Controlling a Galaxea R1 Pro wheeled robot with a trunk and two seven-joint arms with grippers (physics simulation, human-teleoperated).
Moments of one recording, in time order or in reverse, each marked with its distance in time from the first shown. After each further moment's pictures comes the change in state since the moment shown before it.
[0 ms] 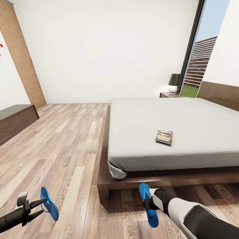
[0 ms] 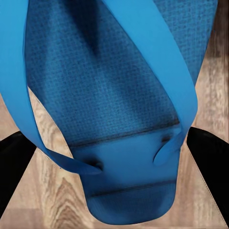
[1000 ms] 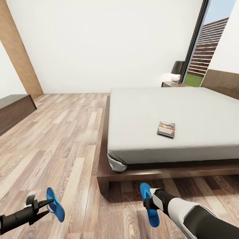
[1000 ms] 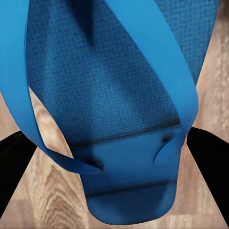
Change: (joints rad) left arm -0.002 -0.057 -0.001 -0.048 0.003 0.012 0.123; right arm 0.000 0.001 0.000 0.001 -0.006 -0.005 -0.026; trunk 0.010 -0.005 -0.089
